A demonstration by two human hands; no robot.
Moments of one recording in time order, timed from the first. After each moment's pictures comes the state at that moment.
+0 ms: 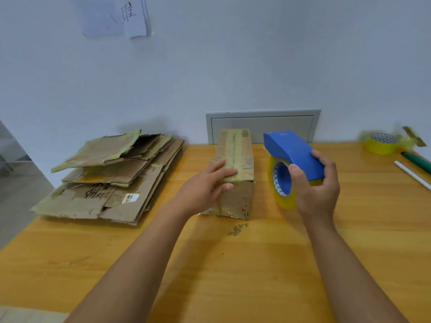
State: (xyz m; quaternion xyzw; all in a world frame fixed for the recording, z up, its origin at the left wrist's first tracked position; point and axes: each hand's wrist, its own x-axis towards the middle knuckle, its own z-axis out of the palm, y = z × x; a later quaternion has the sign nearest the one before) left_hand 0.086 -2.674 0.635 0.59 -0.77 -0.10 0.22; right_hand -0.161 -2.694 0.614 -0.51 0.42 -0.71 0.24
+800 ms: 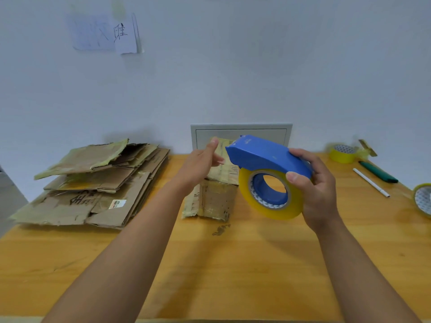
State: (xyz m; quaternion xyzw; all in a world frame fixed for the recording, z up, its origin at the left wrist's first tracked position) left_hand 0.044 -2.673 0.703 0.60 -0.56 -0.34 0.46; right_hand -0.201 -2.639 0.670 -0.62 0.30 -0.65 0.33
